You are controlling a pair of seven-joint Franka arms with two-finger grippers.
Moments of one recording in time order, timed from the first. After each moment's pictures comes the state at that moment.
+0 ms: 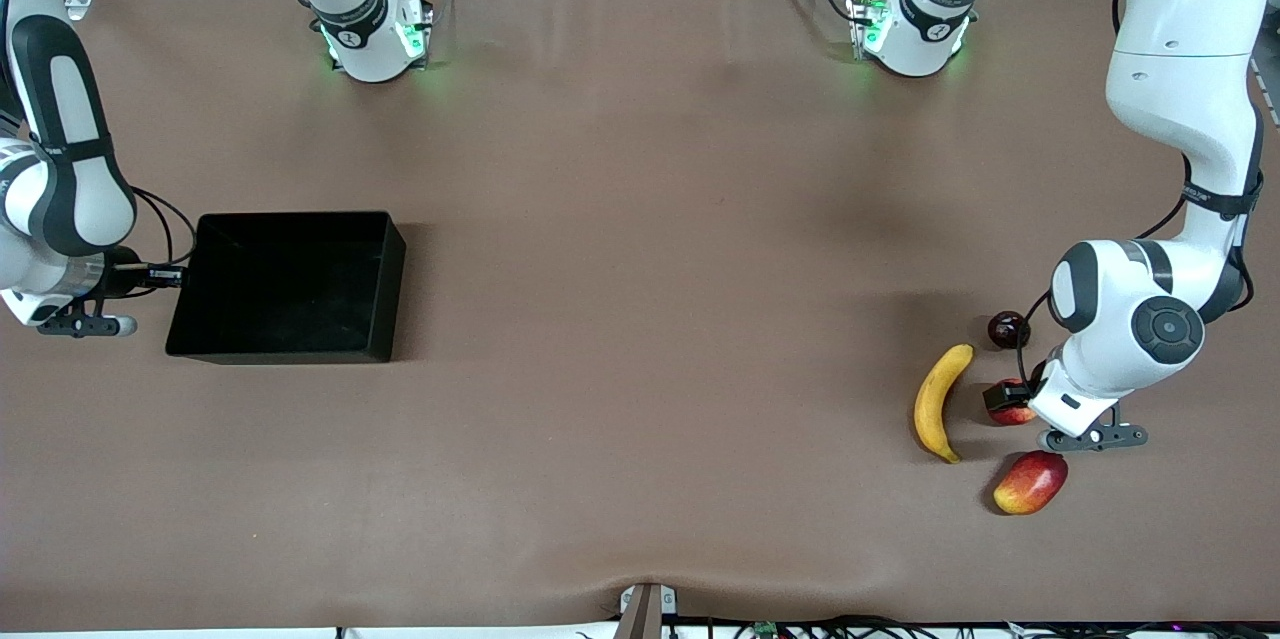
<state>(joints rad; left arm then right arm) 0.10 0.71 -0.05 -1.64 0.17 2.43 -0.12 -0.30 0.41 -0.10 -1.93 0.08 2.06 -0.39</state>
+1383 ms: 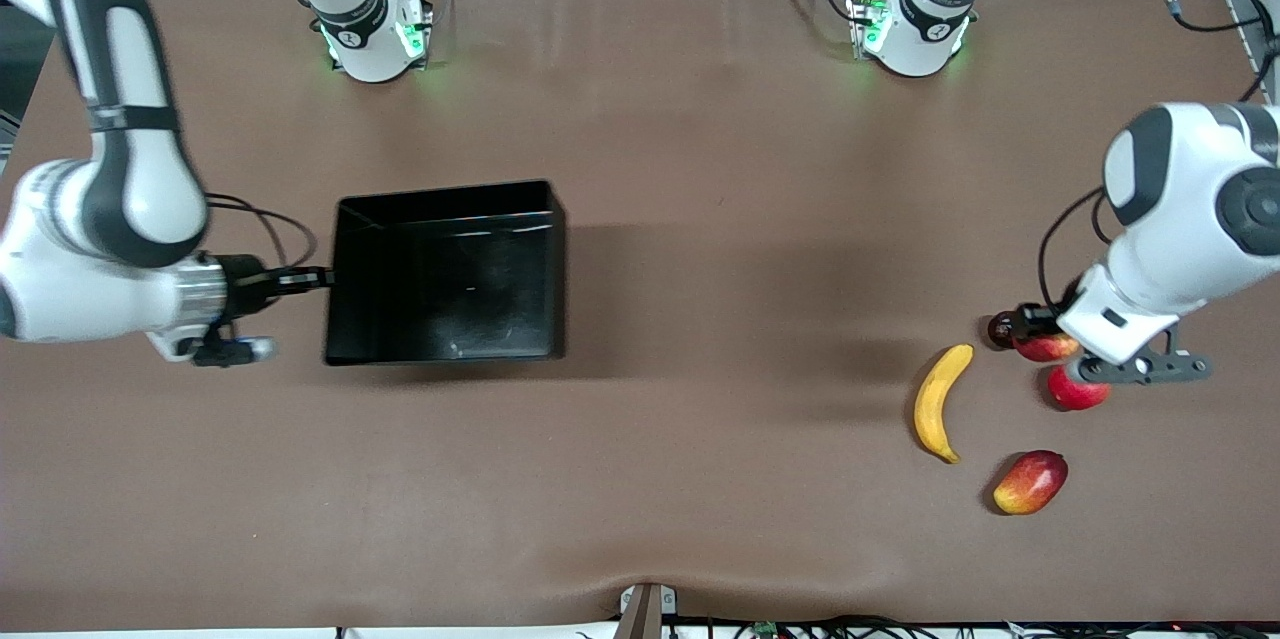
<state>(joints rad) 0.09 0.26 -0.21 -1.74 0.17 2.02 -0.22 0.12 0.40 -0.07 -1.67 0.45 1.67 -0.10</state>
